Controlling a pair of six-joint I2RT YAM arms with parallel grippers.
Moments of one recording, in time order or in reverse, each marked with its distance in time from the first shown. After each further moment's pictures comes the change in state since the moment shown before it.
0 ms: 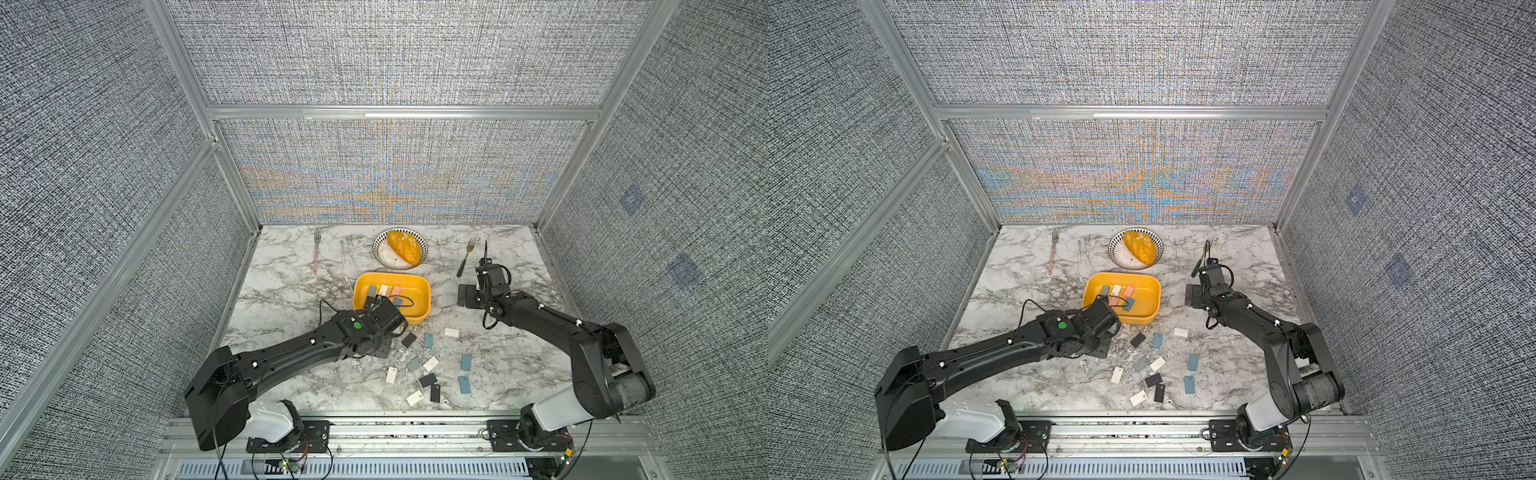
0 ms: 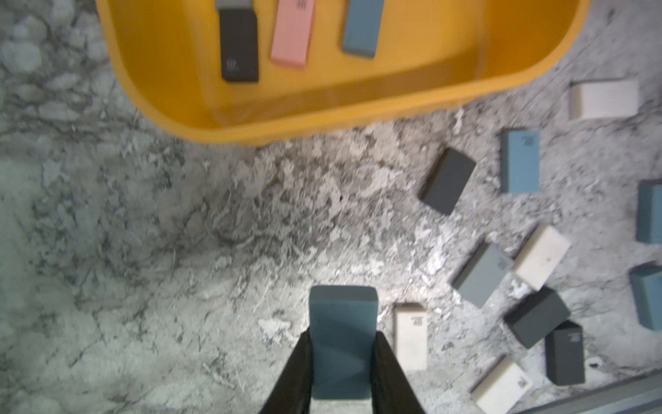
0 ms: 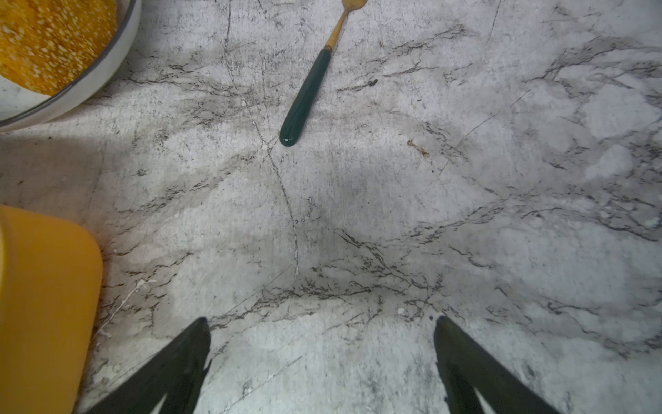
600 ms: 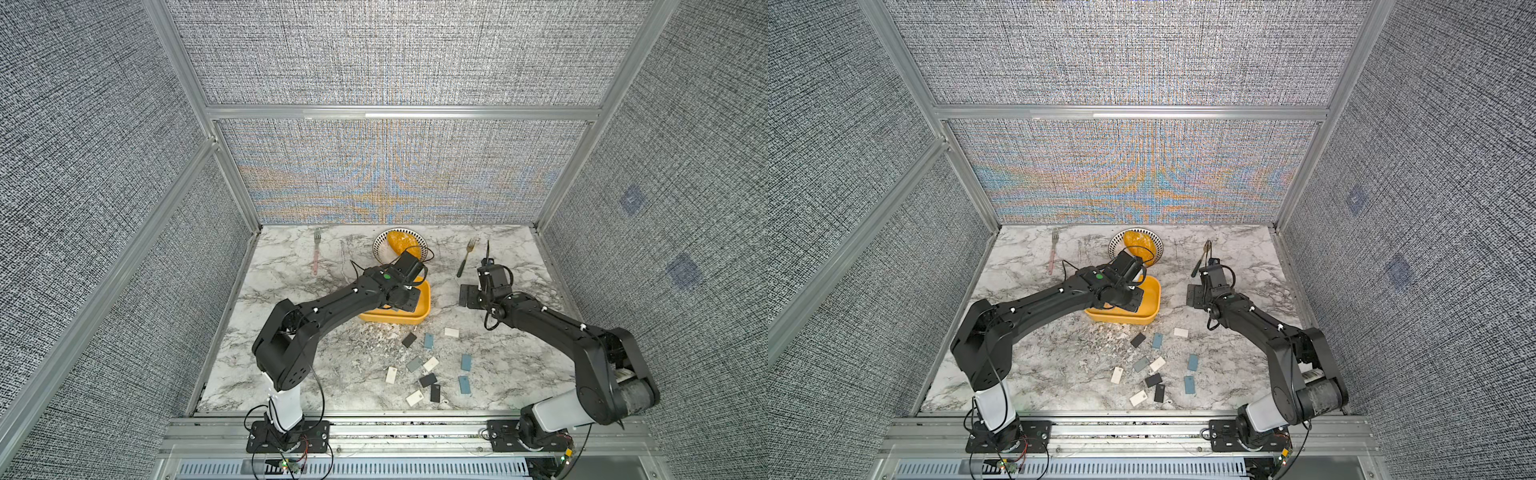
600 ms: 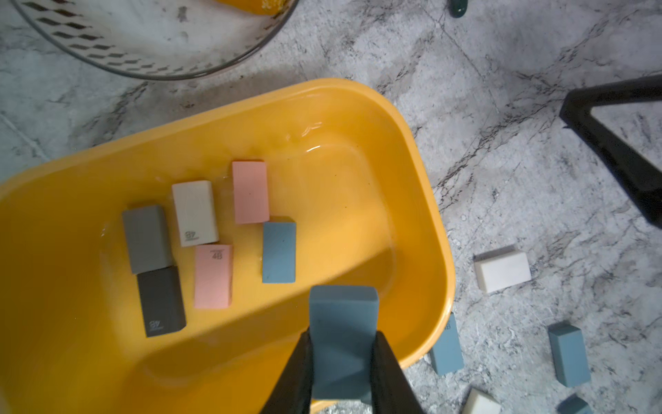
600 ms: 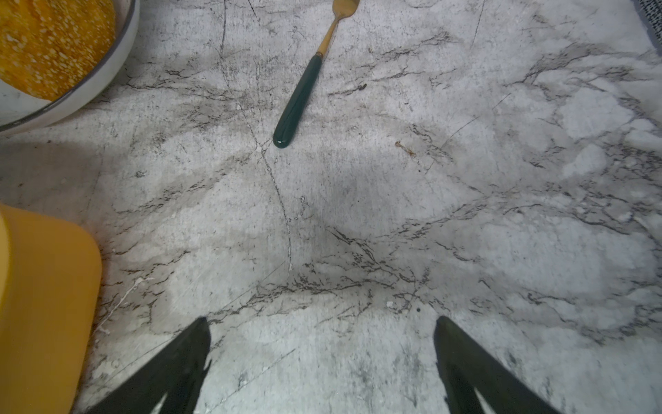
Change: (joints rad) left arm 0.155 0.453 0.449 0.117 0.154 0.261; right arm -0.001 -0.030 -0.012 -0.007 0.018 0.000
